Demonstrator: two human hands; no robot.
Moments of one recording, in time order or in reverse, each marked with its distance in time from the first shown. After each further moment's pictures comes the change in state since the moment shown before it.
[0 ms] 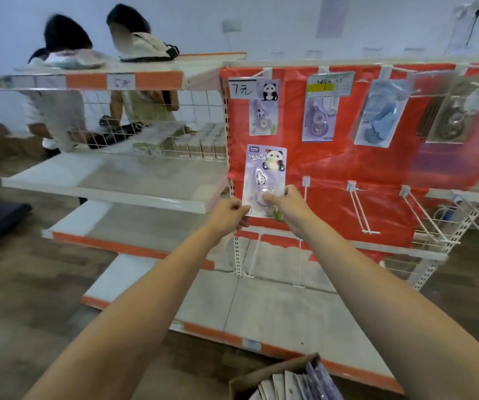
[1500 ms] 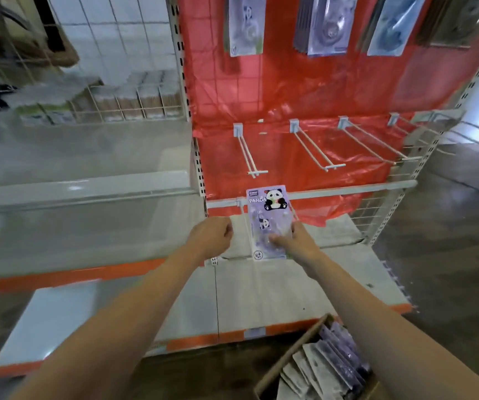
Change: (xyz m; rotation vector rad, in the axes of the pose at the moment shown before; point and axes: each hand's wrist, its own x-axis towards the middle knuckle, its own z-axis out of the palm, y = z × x) left_hand 0.137 -0.249 -0.013 0.806 -0.330 0.360; right_hand 0.034 0.235 0.096 -0.182 0.347 0.297
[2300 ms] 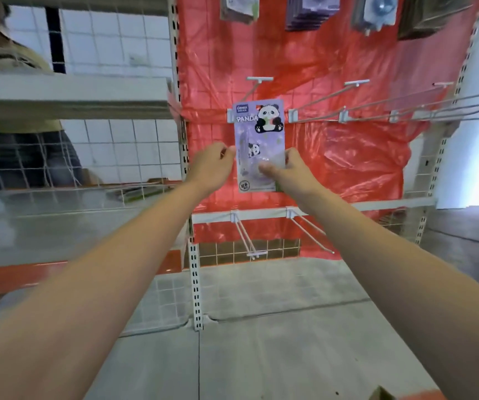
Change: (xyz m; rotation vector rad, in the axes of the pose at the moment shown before) left_hand 0.089 -0.029 0.089 -0.440 0.647 0.246; right_hand 0.112 0.052 0.044 0.054 0.139 -0.739
